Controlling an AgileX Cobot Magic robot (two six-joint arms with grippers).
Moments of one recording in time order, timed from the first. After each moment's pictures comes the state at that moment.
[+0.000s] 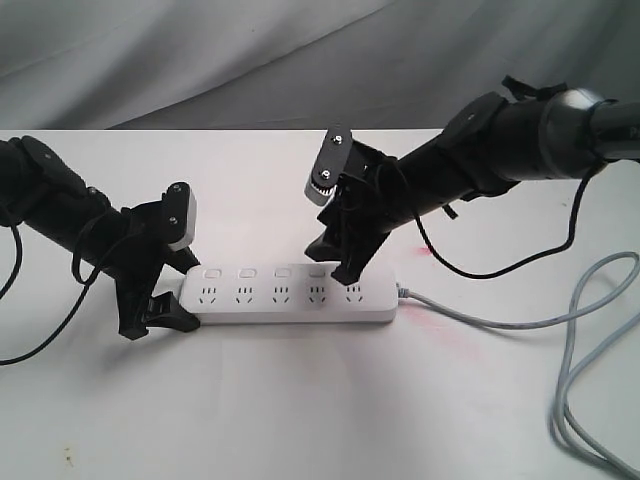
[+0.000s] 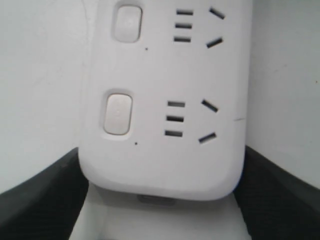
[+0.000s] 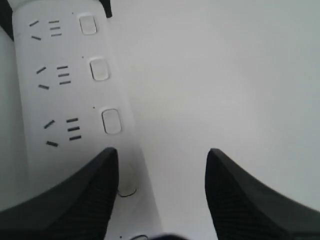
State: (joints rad) left arm 0.00 2.07 -1.15 -0.77 0.72 1.93; right arm 0.42 2.07 -1.33 0.97 0.54 -1.69
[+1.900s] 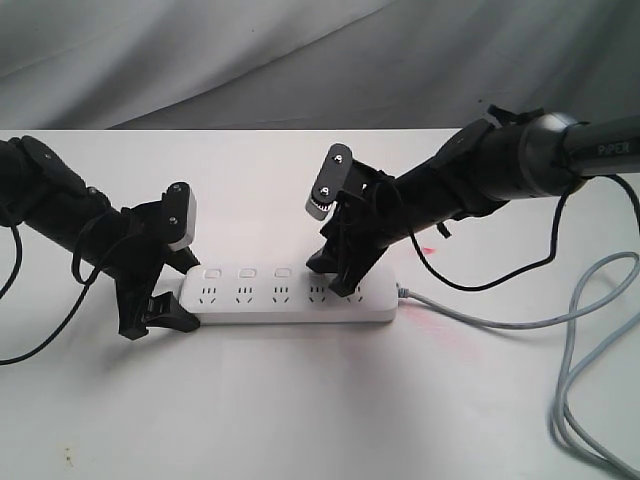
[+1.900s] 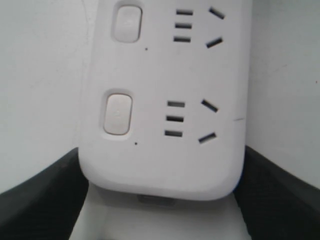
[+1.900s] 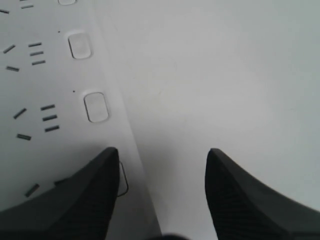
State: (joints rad) left arm 0.00 2.07 -1.15 -0.77 0.72 1.93; right arm 0.42 2.15 -1.33 1.04 0.50 -1.73
